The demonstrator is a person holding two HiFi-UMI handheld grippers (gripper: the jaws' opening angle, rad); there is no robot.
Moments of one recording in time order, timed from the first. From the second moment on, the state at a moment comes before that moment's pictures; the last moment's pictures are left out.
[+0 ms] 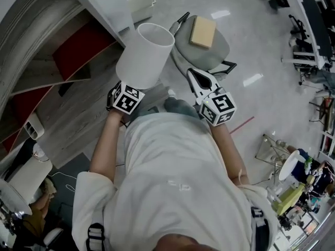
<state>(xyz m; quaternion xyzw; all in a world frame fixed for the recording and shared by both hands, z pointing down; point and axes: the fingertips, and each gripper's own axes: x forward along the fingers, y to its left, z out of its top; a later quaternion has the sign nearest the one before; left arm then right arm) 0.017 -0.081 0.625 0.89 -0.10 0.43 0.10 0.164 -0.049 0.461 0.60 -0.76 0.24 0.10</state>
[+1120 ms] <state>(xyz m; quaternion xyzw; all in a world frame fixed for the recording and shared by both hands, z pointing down) 0.056 -0.100 0.652 0.92 0.01 0.39 0.05 0.176 -0.027 0.465 0.66 -0.70 0.25 0.10</state>
